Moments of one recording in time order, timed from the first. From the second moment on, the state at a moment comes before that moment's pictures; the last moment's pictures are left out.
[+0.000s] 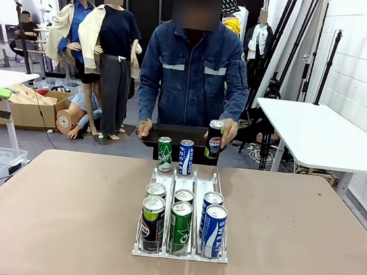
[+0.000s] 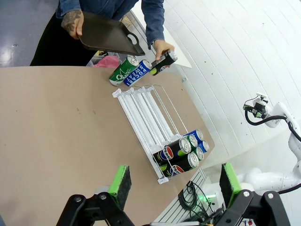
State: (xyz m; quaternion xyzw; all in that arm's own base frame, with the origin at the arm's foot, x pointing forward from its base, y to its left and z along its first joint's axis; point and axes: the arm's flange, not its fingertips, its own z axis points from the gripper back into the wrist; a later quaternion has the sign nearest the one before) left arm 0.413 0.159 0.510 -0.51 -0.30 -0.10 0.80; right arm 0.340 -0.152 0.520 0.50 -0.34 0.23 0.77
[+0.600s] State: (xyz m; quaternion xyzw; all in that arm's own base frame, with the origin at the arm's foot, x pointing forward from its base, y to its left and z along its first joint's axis) left arm 0.411 0.114 0.516 -0.50 -0.26 -0.13 0.81; right arm 0.340 -0.152 0.520 0.50 -0.34 0.23 0.77
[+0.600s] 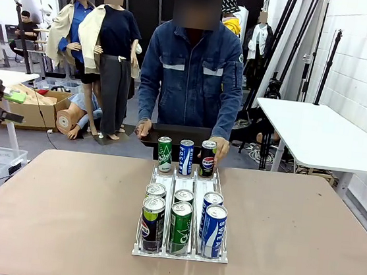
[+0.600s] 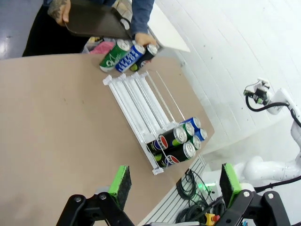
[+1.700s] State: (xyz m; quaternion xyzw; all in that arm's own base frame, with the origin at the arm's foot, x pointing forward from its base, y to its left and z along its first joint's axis) left arm 0.391 -0.065 0.533 -0.39 -0.11 -0.16 0.90; right arm 0.340 -0.152 0.520 0.50 -0.34 0.23 0.77
